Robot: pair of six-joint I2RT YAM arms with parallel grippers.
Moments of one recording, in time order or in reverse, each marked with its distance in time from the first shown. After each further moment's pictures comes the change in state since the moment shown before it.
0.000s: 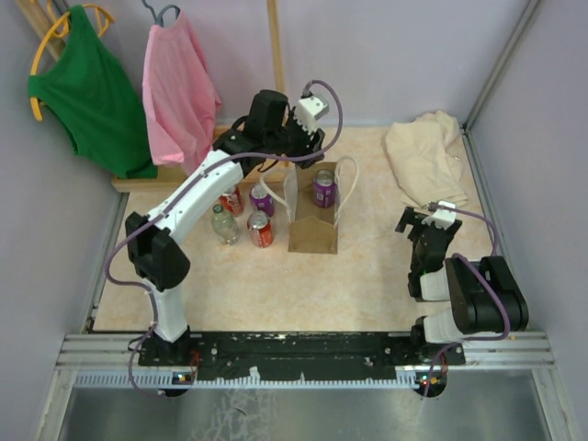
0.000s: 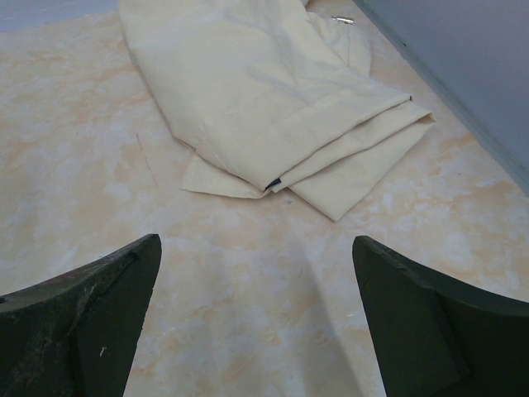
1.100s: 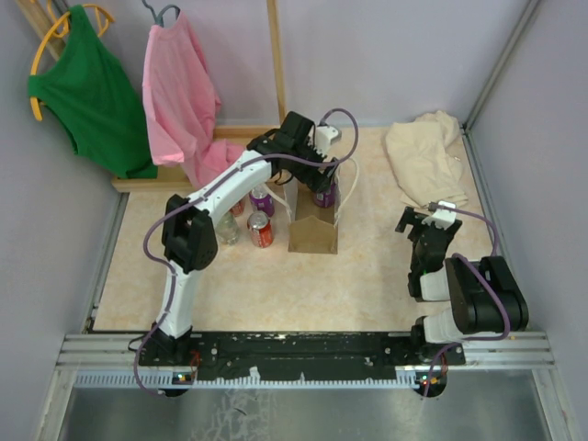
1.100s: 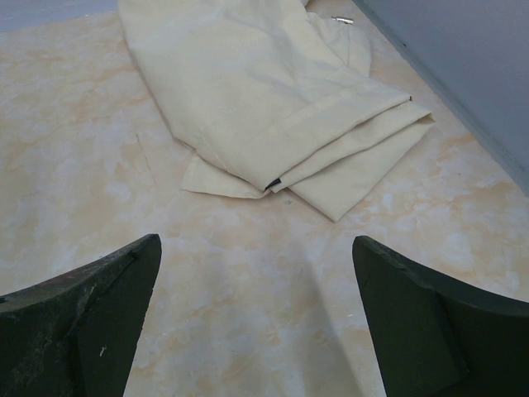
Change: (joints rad) left arm -0.023 0.296 0.156 -0.208 -0.037 -0.060; right arm 0.000 0.000 0.000 0.000 0.000 0.000
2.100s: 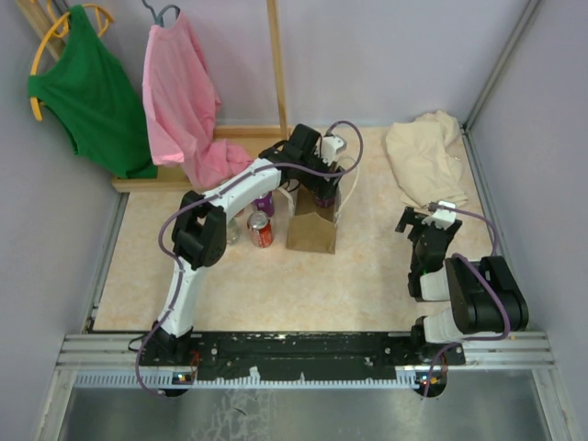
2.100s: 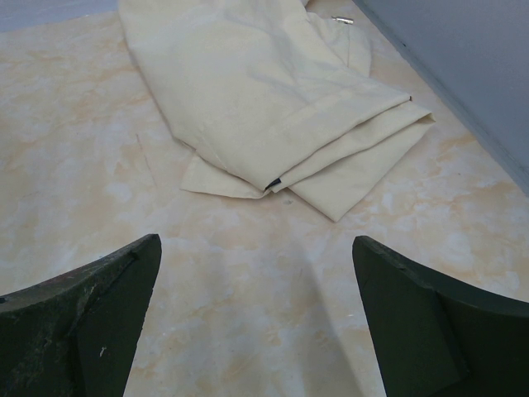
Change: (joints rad) left arm -0.006 0.090 -0.063 0.167 -0.007 -0.003; right arm 0.000 0.000 0.000 0.000 0.000 0.000
